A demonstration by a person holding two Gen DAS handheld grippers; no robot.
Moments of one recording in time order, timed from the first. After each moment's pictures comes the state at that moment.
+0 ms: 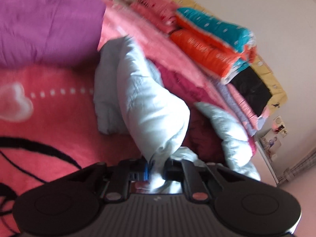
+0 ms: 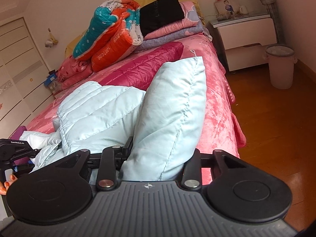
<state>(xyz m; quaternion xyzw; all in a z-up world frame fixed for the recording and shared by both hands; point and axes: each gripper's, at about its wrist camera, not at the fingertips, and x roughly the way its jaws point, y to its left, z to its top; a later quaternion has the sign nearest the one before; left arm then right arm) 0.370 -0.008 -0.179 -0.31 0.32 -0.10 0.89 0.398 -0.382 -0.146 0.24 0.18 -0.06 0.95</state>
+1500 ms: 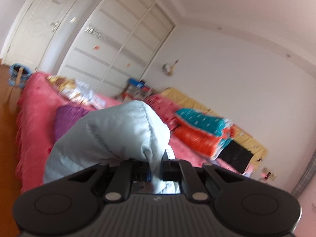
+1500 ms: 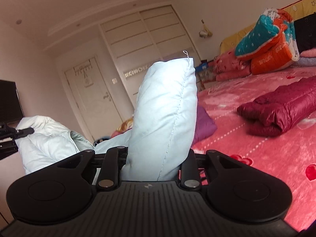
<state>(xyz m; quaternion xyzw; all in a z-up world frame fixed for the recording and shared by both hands) -0.044 0.212 0.031 -0.26 0.08 -0.01 0.96 0.228 -0.237 -0.015 0.15 0.08 0.36 0.91</state>
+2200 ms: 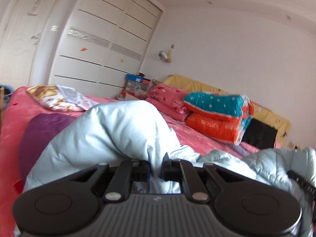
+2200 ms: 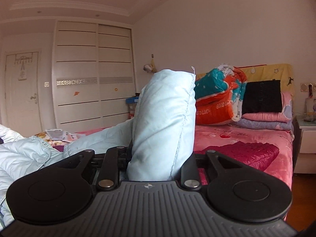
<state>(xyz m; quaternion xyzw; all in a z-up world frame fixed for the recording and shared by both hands) 0.176 0.191 -0.032 -0.16 0.11 -0.01 0.98 0.345 -0.243 -0.005 0.04 0.01 0.12 0.99</state>
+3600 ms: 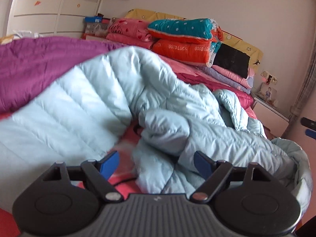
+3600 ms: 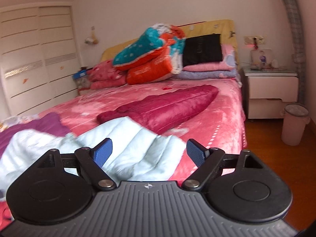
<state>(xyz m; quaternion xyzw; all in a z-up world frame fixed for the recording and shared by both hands) 0.174 0.166 -0.174 -0.11 0.28 -0.15 0.94 0.294 -0.294 -0.083 0.08 0.12 0.01 0.99</state>
